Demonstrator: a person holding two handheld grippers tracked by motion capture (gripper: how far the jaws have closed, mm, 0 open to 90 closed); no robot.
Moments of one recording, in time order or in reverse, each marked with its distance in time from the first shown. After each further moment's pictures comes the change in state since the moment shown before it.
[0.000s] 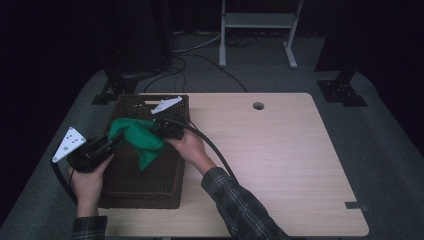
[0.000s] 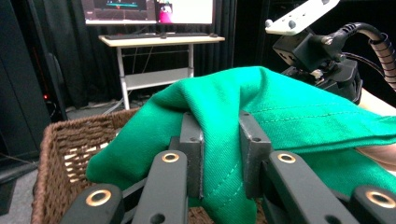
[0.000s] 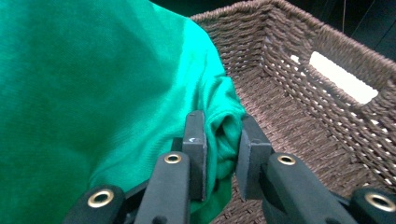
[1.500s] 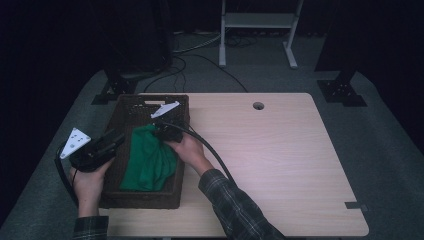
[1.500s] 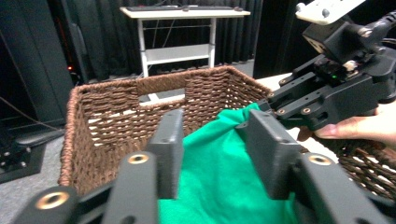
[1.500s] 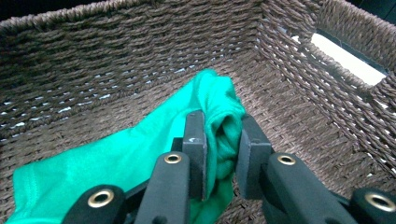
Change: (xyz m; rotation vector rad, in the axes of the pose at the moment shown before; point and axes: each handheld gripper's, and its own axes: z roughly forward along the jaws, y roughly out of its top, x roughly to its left) left arm 0.007 -0.012 0.008 0.100 0.093 -0.026; right arm -0.004 -0.014 0.020 0.039 -0.036 -0.014
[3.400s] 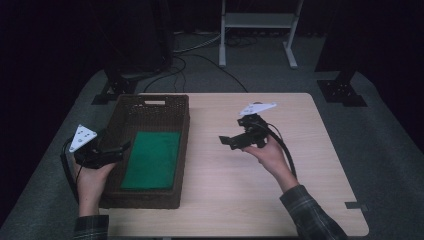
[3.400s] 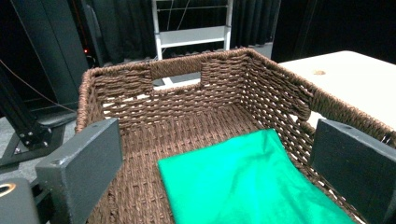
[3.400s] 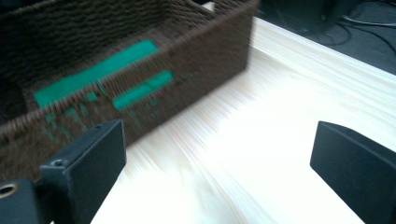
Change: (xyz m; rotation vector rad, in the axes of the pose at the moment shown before) left arm 0.001 0.000 0.013 0.073 0.066 0.005; right arm -0.074 -0.103 -0.205 -0.031 -0.105 0.189
